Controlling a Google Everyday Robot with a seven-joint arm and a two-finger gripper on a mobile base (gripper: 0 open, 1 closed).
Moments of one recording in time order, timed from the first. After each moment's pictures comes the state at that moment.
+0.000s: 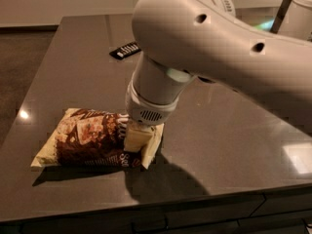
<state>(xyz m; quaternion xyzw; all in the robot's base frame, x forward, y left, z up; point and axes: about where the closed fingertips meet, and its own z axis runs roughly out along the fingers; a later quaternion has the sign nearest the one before) 0.423 0.046 0.870 -0.70 0.69 0.07 0.17</state>
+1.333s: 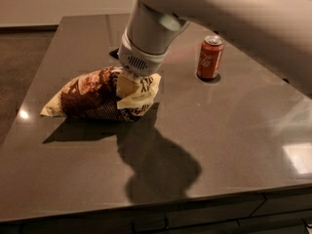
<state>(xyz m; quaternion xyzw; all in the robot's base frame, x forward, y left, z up) 0.510 0.061 0.921 -0.61 0.76 0.07 0.22</state>
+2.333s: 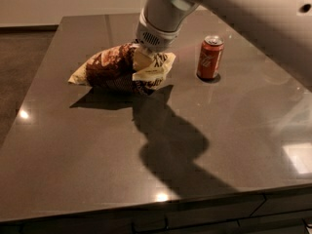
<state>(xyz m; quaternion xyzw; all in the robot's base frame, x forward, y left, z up) 0.595 0.029 0.933 -0.56 0.79 0.03 0.25</state>
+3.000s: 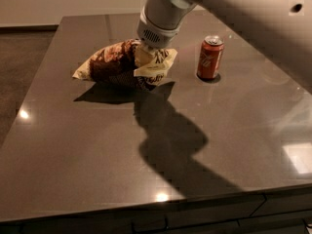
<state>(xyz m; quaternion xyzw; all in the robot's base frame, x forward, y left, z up) 0.613 0.021 0.933 -0.55 0.80 0.01 0.25</state>
